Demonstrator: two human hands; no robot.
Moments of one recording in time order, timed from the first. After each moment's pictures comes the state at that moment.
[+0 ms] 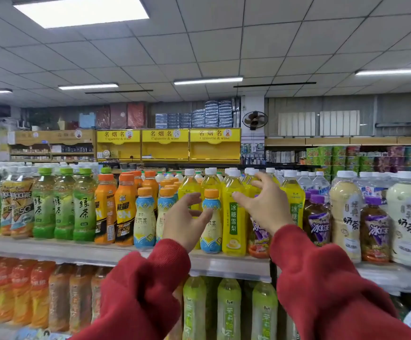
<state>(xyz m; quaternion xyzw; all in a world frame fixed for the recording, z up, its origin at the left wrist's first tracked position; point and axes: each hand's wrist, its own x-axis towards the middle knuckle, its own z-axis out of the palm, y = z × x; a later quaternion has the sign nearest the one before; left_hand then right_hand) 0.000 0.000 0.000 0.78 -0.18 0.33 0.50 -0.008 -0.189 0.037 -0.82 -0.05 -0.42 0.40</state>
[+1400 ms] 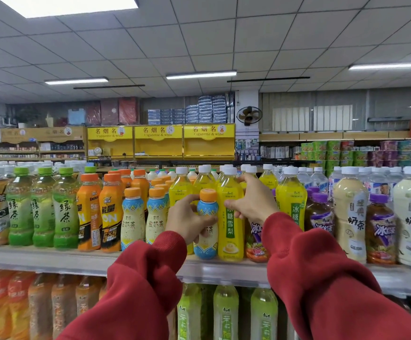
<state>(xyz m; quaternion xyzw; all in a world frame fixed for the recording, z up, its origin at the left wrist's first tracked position) 0.078 -0.016 -0.005 0.79 -0.20 0.22 0.53 0.045 -0.194 0.043 -0.87 -0.05 -0.29 0.39</state>
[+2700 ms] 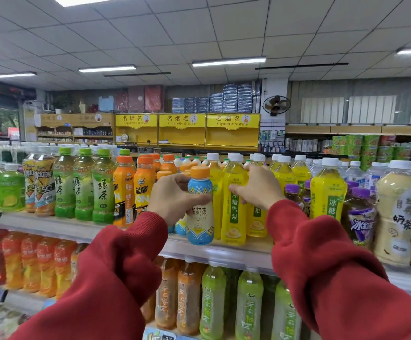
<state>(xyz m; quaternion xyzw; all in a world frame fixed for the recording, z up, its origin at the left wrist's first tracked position) 0.038 0.074 0.016 0.79 -0.16 0.27 0.53 0.060 -0.140 0.048 -0.92 -0.04 -0.31 0.24</state>
